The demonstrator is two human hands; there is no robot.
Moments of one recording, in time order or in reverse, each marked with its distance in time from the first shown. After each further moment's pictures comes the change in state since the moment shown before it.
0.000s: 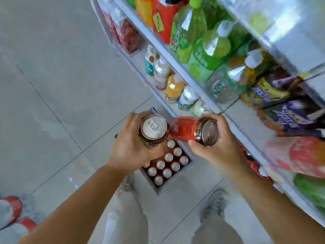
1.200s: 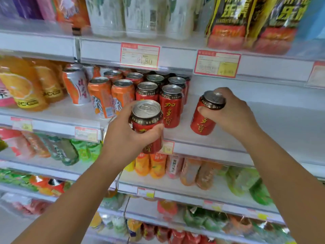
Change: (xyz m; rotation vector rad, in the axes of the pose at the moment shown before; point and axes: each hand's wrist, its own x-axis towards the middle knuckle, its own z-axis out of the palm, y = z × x) left_hand -0.054 0.517 -0.030 -0.333 -0.160 0.822; right_hand -0.239 -0.241 -0.436 -0.389 0.980 -0.004
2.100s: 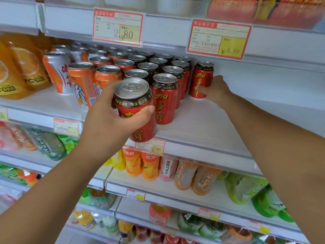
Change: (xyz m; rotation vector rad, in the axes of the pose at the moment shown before) left_hand 0.014 0.003 0.018 -0.031 0.075 0.017; right_hand 0.168 0.060 0.070 0.239 -0.032 0.127
